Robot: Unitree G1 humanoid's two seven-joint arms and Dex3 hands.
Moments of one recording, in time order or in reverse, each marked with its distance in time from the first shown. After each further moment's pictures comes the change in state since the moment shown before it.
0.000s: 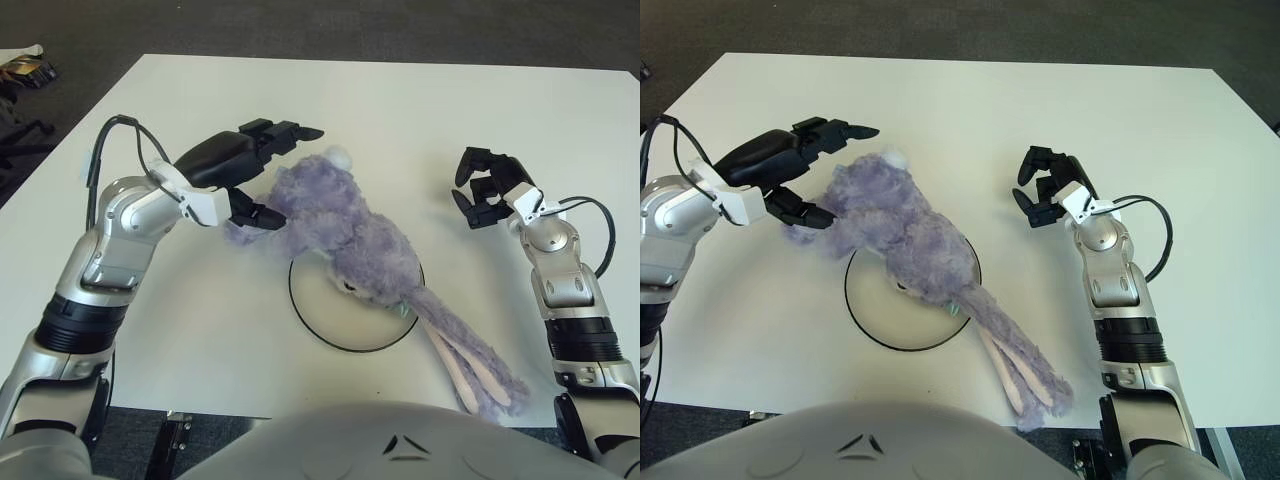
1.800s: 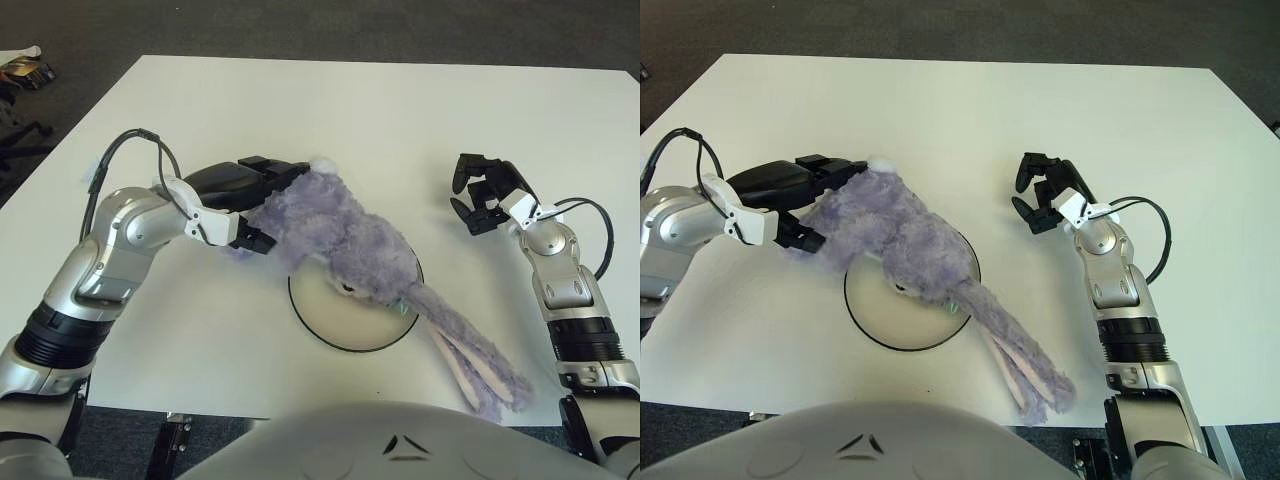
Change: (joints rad) left arm 0.035 0.077 -0.097 -0.043 0.208 0.102 -0.113; right arm 0.008 -0.021 0.018 0.051 -0.025 -0.086 0.009
